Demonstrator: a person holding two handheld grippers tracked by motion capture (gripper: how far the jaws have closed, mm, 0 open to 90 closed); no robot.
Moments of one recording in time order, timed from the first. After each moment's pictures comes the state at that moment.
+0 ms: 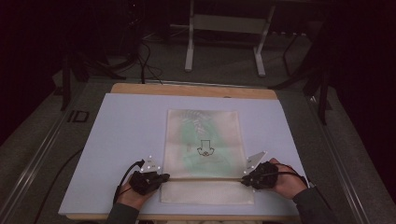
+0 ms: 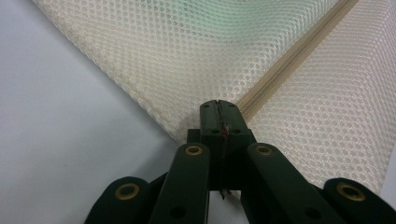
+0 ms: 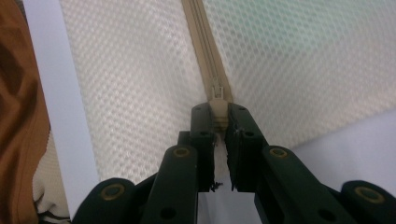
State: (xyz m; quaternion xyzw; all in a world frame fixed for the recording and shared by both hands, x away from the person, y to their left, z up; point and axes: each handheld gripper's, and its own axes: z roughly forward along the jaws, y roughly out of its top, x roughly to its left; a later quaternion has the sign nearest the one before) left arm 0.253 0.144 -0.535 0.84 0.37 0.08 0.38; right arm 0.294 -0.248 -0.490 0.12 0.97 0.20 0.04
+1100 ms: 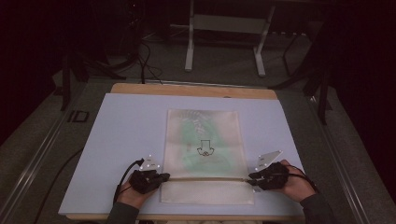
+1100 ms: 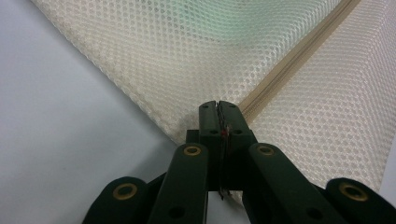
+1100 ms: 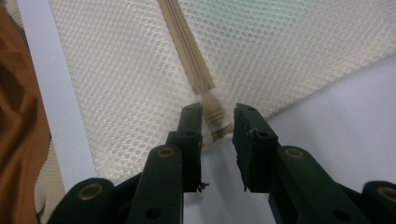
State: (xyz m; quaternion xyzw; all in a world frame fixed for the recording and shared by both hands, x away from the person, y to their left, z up) left arm 0.256 0.146 -0.535 0.84 0.38 0.07 0.39; right arm 0.293 -0.276 -0.490 0.17 0.95 0.25 0.04
